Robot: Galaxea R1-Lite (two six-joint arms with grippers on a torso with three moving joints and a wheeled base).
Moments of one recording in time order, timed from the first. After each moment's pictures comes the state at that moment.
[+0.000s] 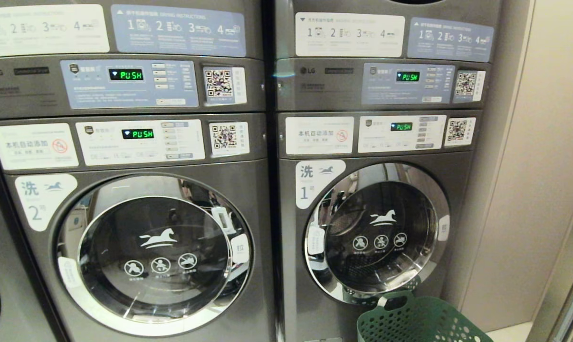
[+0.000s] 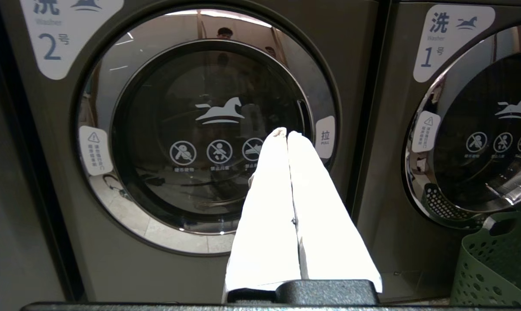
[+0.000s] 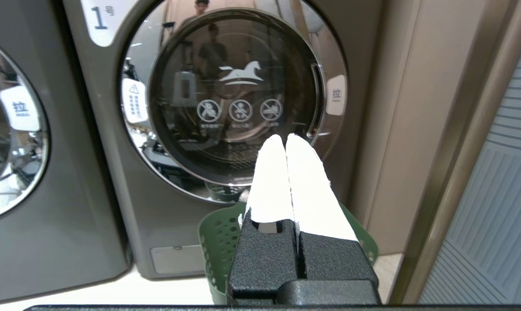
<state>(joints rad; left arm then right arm) 0.00 0.00 0.00 -0.08 0.02 -0.01 0.00 0.00 0.00 0.01 0.01 0.00</state>
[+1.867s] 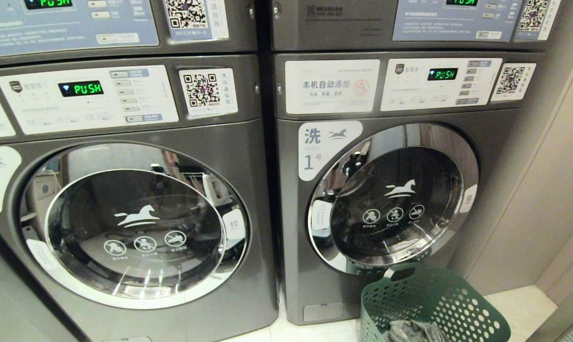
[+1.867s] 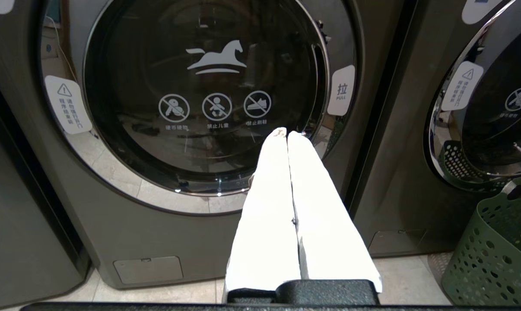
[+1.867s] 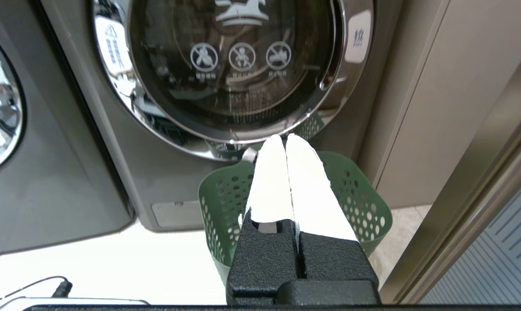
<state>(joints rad) 0.00 0.00 0.00 -0.08 0.03 -0.03 0.00 0.00 0.00 0.01 0.01 0.00</state>
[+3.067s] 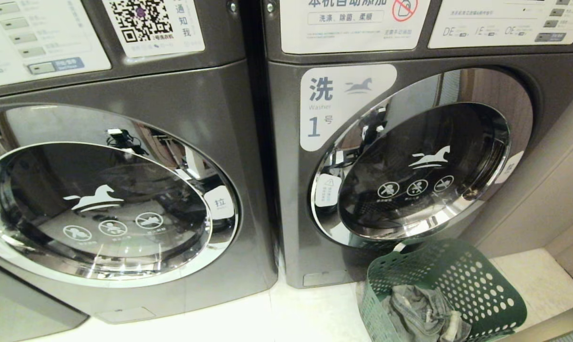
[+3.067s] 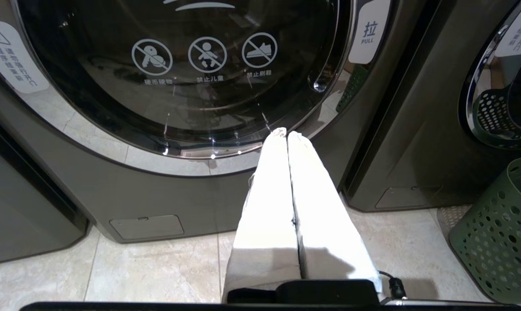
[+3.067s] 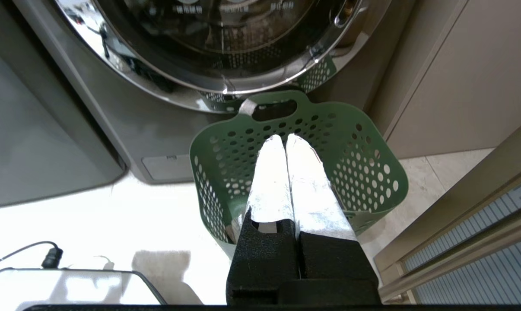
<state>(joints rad) 0.00 0.00 0.00 -0.08 0.03 -0.02 0.00 0.00 0.00 0.01 0.01 -0.01</state>
